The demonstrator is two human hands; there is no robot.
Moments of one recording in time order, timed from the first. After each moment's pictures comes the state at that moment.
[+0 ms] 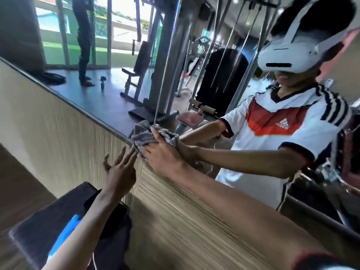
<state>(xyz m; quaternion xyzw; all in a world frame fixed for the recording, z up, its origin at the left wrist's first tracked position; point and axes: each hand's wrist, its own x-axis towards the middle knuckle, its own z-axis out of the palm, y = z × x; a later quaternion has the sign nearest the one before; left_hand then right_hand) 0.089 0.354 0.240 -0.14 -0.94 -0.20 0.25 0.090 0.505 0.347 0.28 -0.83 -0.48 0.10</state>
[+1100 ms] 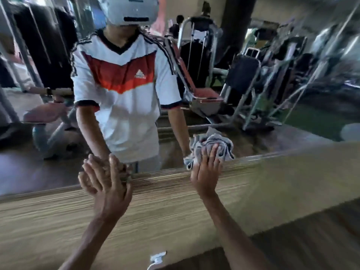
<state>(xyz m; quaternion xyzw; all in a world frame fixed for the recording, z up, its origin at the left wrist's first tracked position) 0.362 0.735 0.238 -0.40 -0.81 -0.34 0.27 0.542 0.946 0.251 -0.36 -0.77 -0.06 0.52</state>
